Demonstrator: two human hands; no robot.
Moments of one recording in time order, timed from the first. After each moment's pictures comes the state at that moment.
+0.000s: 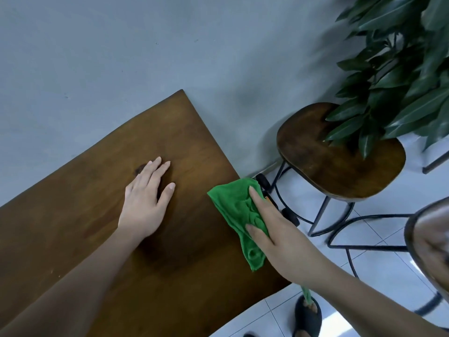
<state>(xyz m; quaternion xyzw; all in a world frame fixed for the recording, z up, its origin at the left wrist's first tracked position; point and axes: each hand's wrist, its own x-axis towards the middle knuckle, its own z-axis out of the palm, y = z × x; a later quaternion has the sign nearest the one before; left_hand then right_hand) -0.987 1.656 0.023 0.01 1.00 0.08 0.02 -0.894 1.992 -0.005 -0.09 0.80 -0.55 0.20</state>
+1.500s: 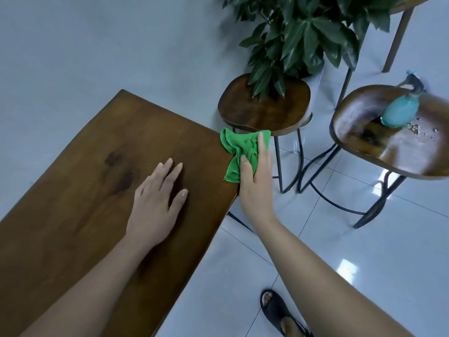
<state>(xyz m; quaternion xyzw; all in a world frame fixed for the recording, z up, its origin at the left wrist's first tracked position) -0.865 1.665 0.024 0.27 0.96 0.06 0.05 -0.783 1.885 -0.035 0.27 0.64 -0.68 -0.24</state>
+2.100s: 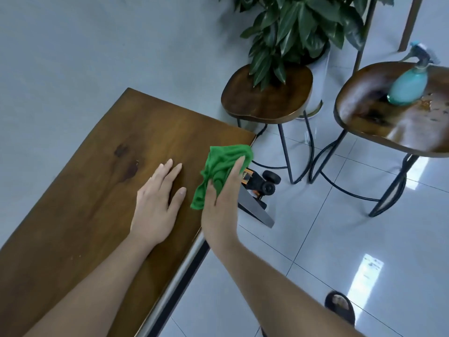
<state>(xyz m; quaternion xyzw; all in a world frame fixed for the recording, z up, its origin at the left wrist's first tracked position) -0.822 1.654 0.025 0.28 0.96 0.07 0.03 -0.735 1.789 -0.023 0.26 0.59 -0.73 -0.22</state>
